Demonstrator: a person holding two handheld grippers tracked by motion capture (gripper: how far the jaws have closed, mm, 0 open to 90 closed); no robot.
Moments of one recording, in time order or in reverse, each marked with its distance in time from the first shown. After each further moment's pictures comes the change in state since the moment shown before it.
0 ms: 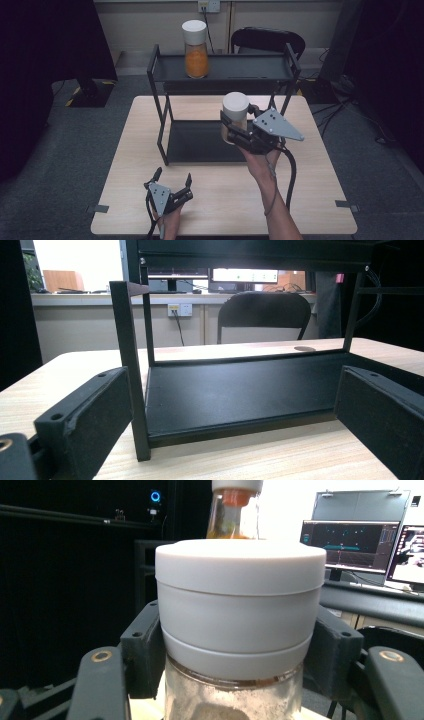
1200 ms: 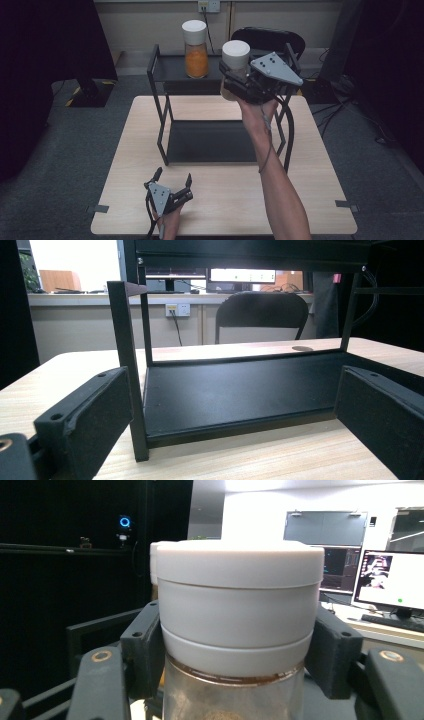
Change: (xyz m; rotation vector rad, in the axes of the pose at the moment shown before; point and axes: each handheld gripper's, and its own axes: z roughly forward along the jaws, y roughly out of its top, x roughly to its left) left arm 0.002 0.000 0.000 0.000 -0.009 0.000; right arm -0.017 0.064 0.065 -0.054 -0.102 -0.002
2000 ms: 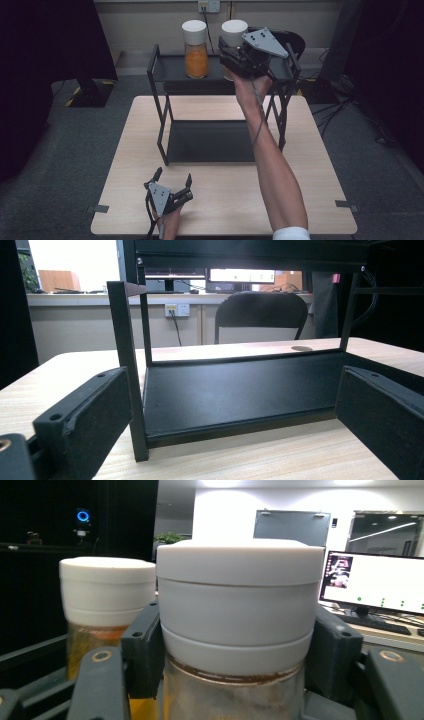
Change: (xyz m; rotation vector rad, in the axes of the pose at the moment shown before) left arm 0.001 0.000 0.000 0.000 -0.003 0.001; right arm 0.002 0.010 0.055 0.013 -0.125 -0.026
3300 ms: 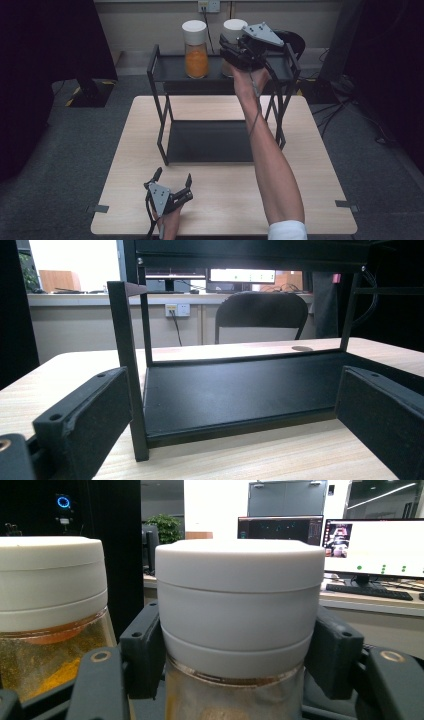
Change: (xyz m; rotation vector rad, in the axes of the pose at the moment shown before) left arm 0.000 0.000 0.000 0.000 0.001 0.001; right arm -0.009 0.003 0.029 0.092 -0.024 0.073
